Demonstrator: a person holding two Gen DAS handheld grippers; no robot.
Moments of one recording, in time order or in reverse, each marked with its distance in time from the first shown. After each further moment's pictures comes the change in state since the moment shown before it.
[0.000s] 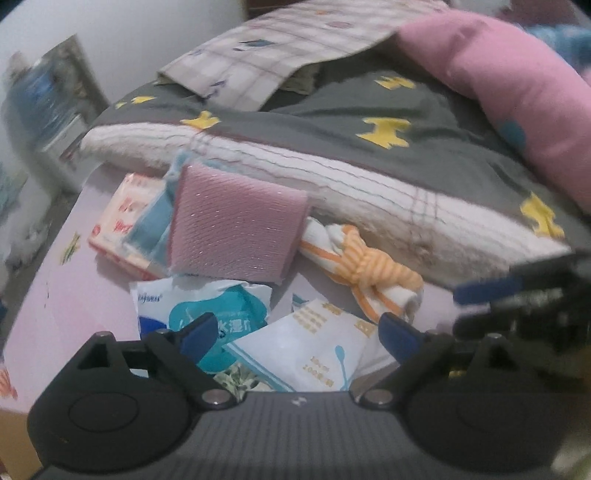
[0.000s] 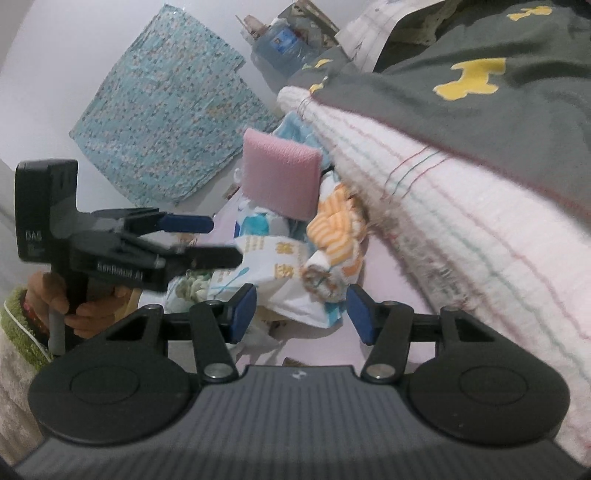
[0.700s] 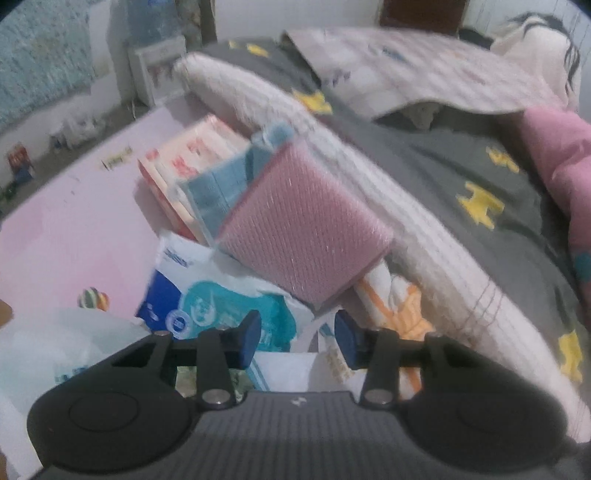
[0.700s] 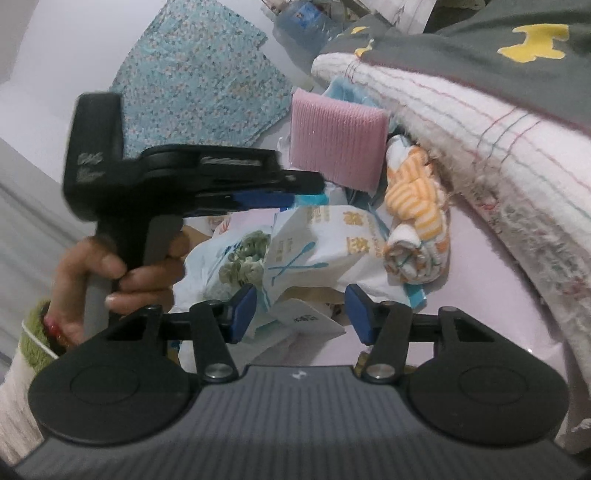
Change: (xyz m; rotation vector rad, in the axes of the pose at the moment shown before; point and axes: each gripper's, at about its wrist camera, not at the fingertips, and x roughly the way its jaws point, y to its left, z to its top) left arm 0.033 0.039 0.008 -0.500 0.018 0.062; right arm 0.035 0.042 -0.011 0.016 0.102 0.093
